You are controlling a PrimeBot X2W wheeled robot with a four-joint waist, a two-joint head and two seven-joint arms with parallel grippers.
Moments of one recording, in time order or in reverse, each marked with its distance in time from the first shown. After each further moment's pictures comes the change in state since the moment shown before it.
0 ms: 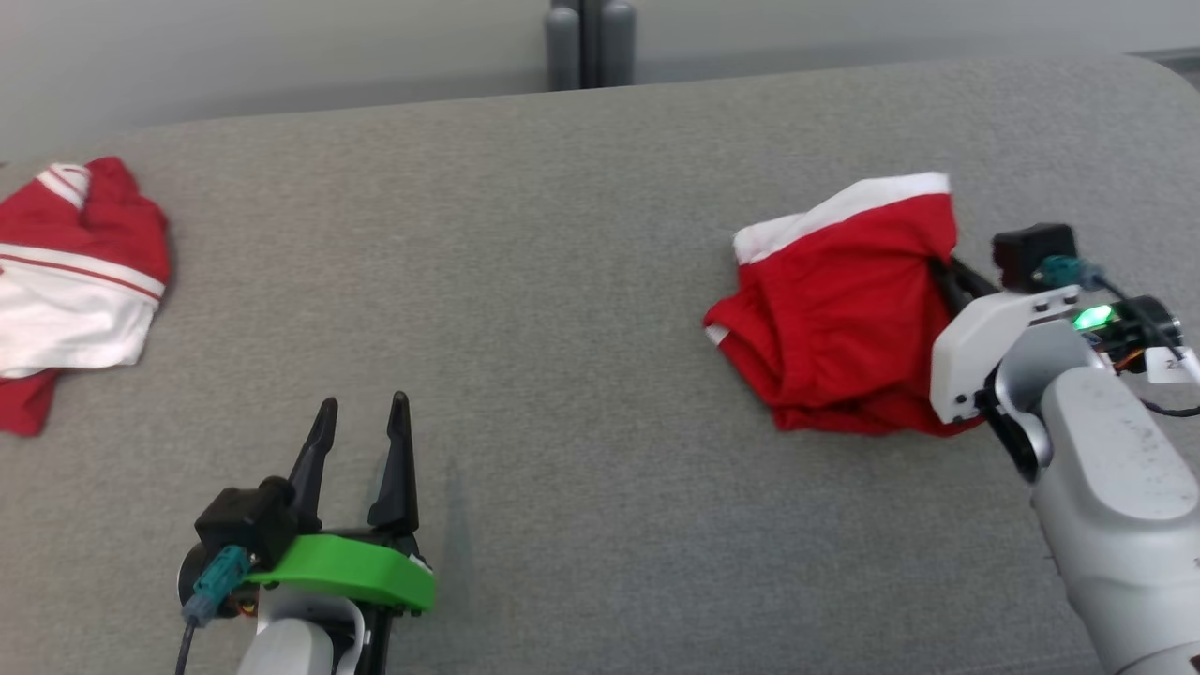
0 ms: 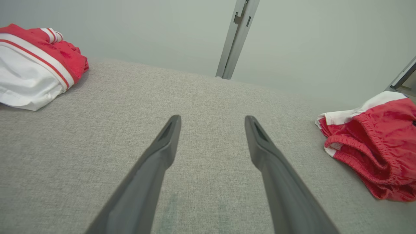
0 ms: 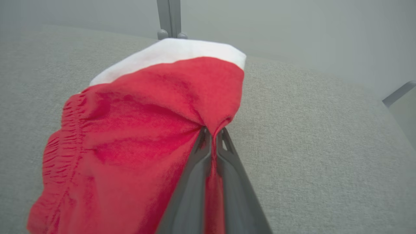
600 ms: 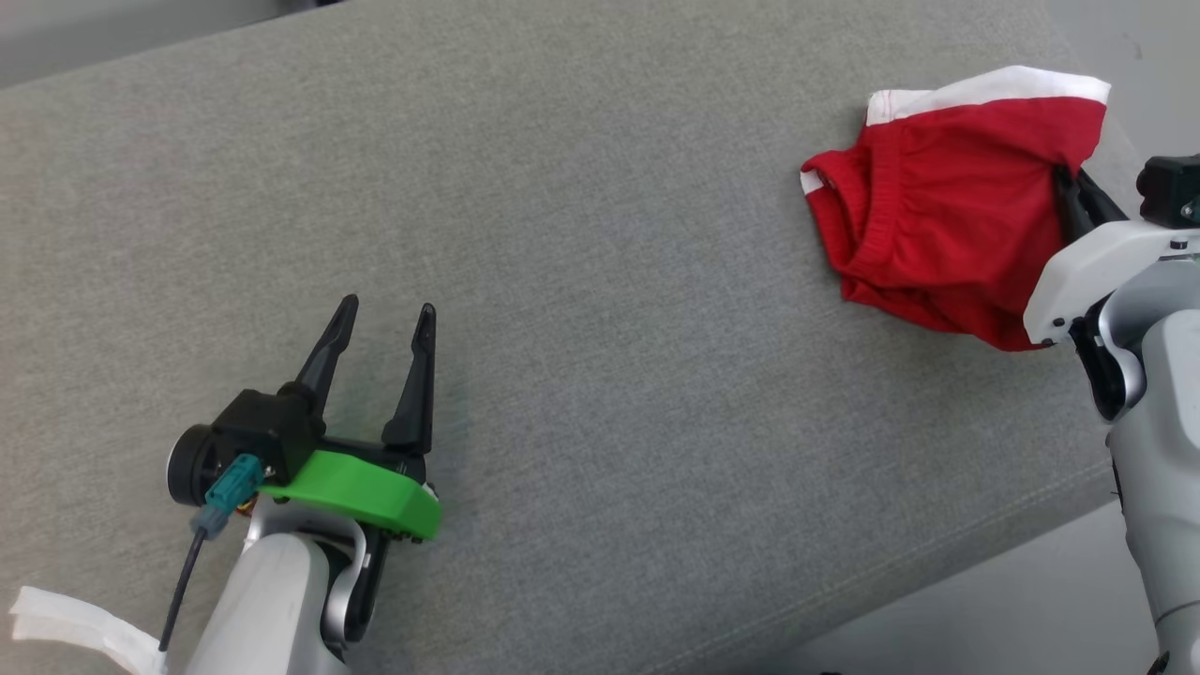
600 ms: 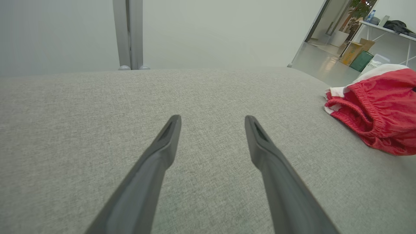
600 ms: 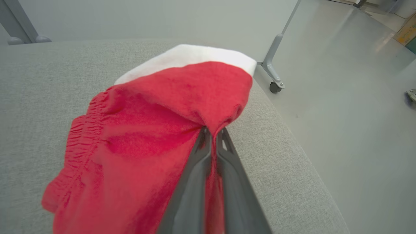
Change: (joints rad) left arm -0.151 0.078 -0.099 -0.056 0.055 -0.004 0.052; right arm -0.090 -0.052 -0.195 0.031 -0.006 0.000 -0.090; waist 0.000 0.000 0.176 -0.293
